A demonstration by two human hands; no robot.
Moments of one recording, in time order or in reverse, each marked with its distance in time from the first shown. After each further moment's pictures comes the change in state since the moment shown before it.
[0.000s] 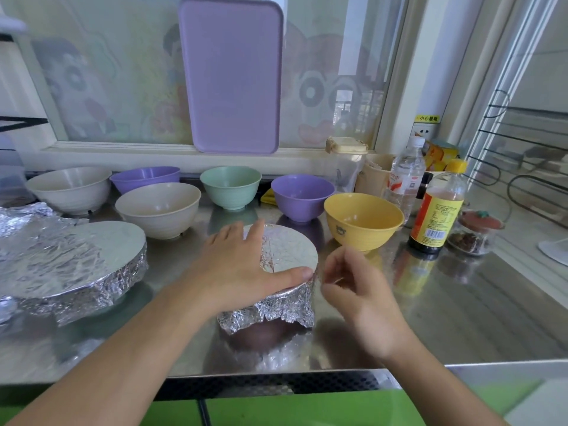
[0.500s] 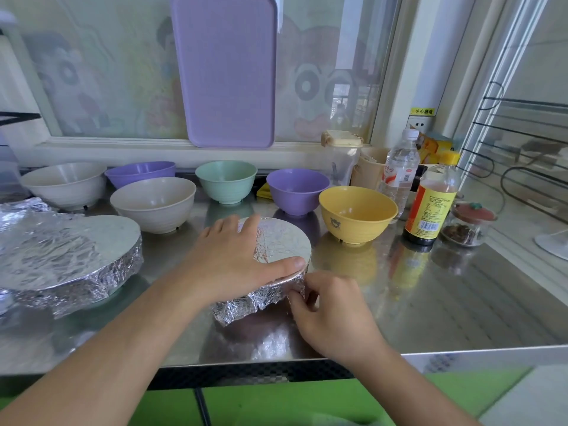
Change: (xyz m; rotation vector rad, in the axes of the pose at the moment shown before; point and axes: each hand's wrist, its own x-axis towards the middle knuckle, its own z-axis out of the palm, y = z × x) left_hand -0.001 0.002 0.000 0.058 -0.015 -0.005; right_hand -0.014 0.014 0.030 -0.533 0.051 -0.104
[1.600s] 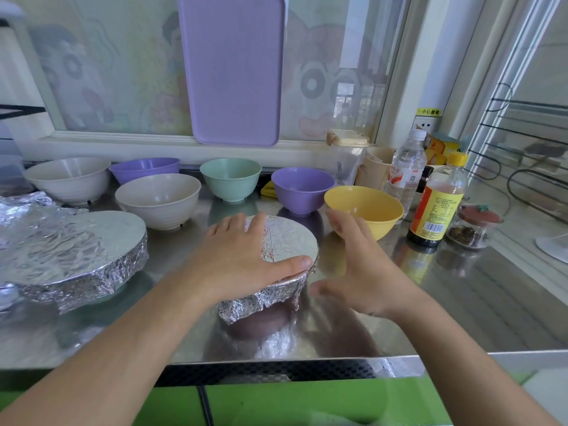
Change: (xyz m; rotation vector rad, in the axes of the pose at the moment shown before) left_hand 0.000 -0.001 0.002 0.001 0.022 0.015; right_hand 0.048 0.009 -0.054 0.050 -0.289 0.115
